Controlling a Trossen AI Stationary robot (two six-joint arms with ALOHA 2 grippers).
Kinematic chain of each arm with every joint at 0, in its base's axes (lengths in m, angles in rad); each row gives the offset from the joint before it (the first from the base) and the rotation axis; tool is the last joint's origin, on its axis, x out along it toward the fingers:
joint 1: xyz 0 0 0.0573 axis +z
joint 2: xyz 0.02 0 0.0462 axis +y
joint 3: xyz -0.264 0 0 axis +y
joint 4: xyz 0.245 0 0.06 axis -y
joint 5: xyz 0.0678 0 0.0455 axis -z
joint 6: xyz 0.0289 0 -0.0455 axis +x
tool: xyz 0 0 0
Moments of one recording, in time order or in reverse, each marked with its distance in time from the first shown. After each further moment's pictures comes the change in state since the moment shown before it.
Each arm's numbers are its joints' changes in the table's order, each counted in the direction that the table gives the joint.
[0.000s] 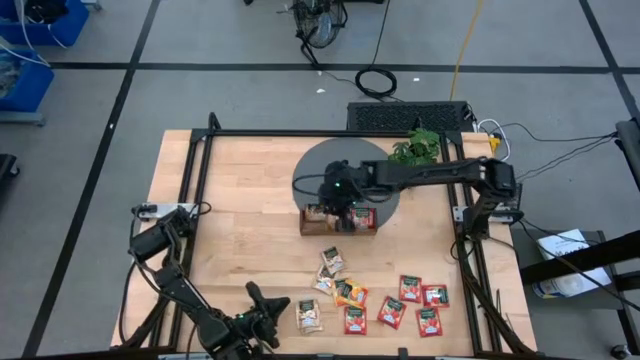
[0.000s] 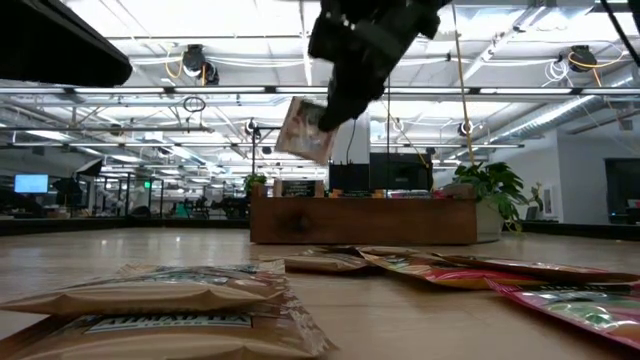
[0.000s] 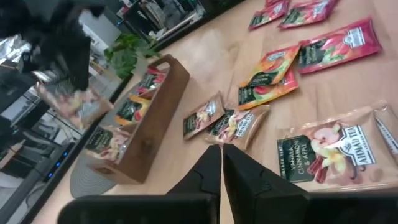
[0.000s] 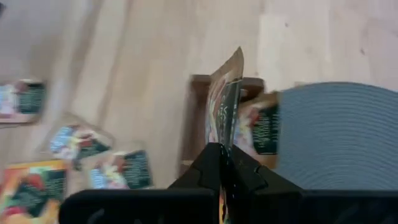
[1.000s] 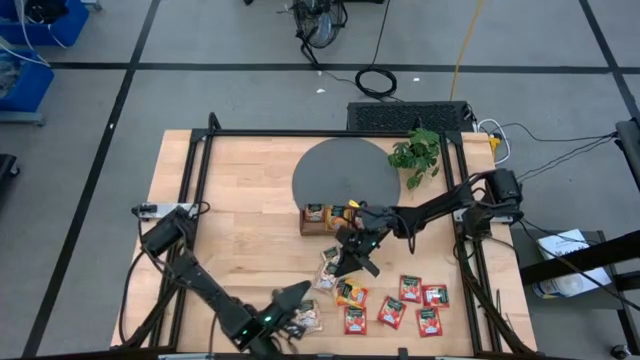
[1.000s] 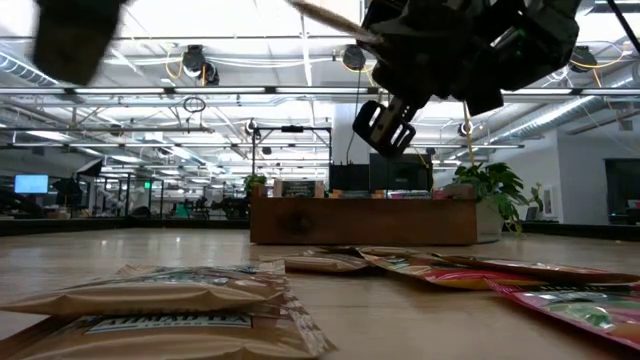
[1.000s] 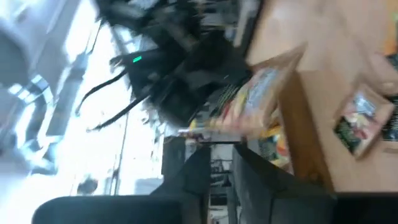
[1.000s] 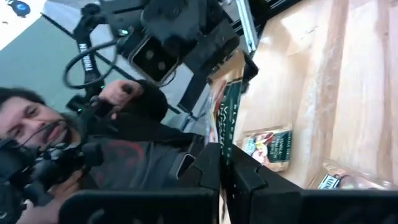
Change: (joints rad) left arm 0.132 0.012 -0.085 0.416 -0.316 1.311; right arm 0.221 -0.024 0.654 1.346 -0.486 0.811
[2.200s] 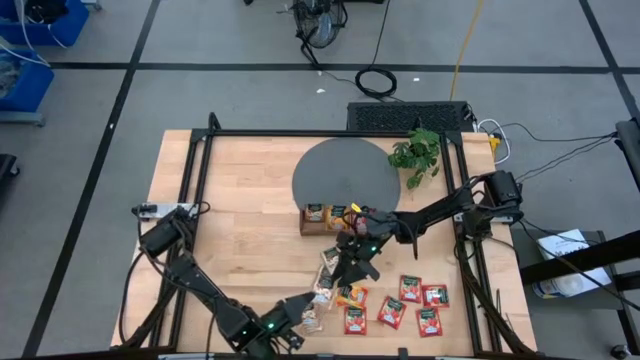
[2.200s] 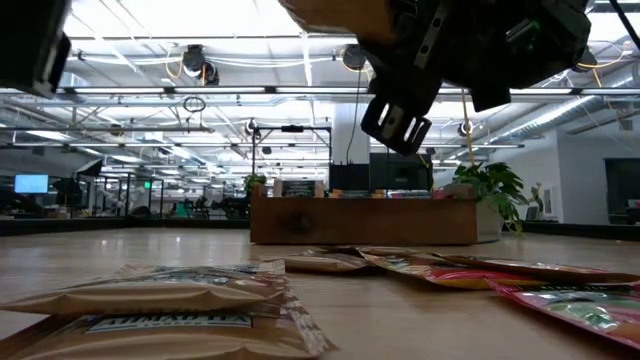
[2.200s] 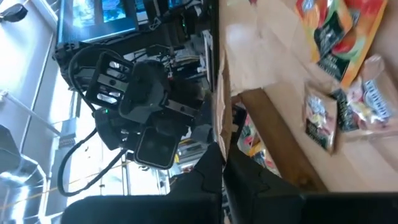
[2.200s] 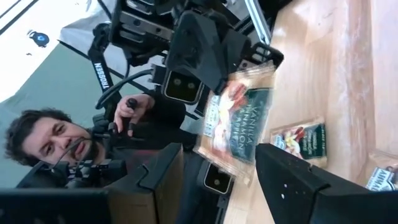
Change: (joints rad) left arm 0.000 0.000 0.000 0.039 0.206 0.336; right arm 0.056 0.015 0.001 0.076 0.034 0.187
